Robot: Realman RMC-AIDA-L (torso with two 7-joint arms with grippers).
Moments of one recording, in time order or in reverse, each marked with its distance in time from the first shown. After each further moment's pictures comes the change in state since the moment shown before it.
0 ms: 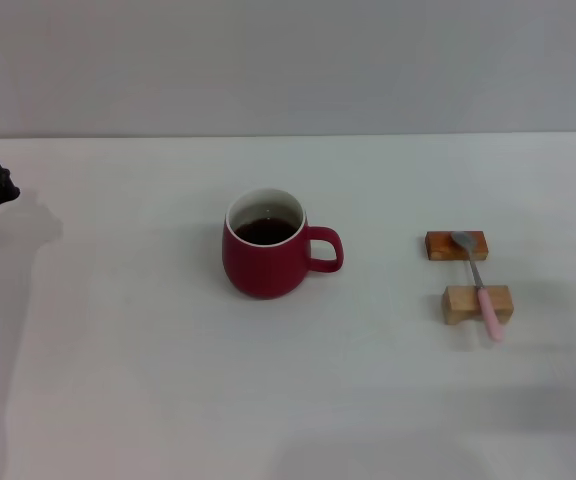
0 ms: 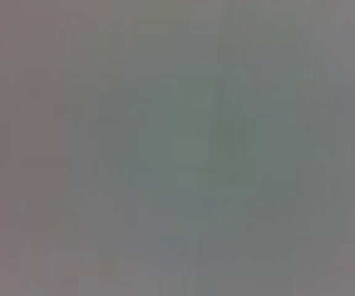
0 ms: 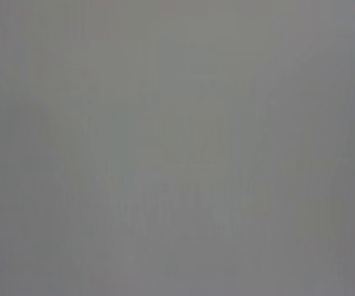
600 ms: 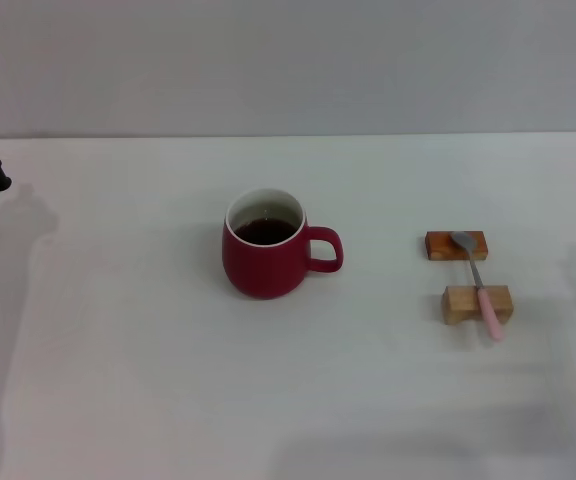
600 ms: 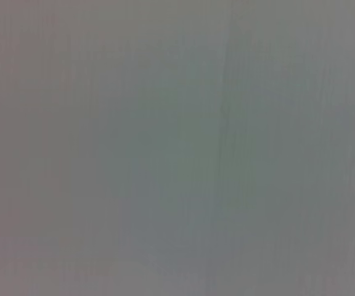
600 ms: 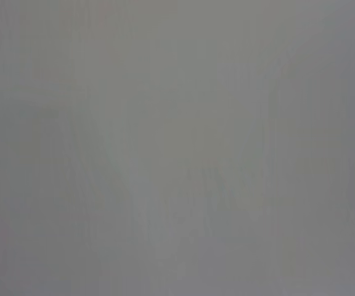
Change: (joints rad) left arm -0.010 0.012 -0.029 -0.009 0.005 0.024 0.008; right arm -0.076 0.004 -0.060 0.106 0.006 0.001 -0.010
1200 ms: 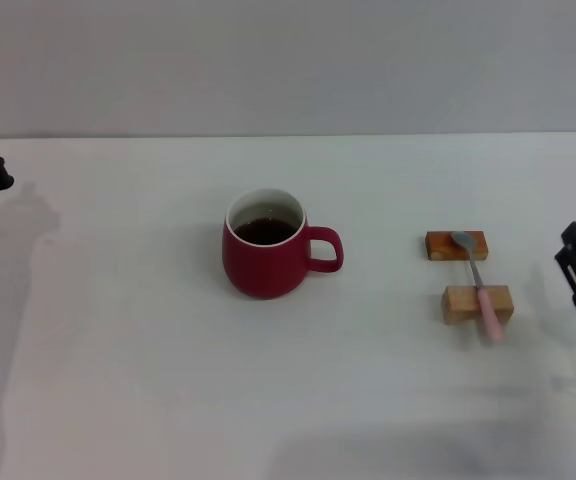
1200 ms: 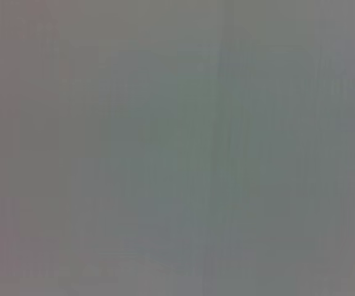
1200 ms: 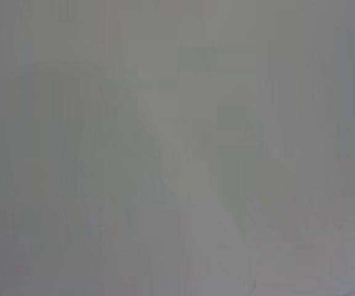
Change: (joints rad) left arm -0.012 0.002 0.000 0.011 0.007 -0.001 0.008; right arm -0.057 0.000 -0.176 0.148 0.132 0.056 -0.097
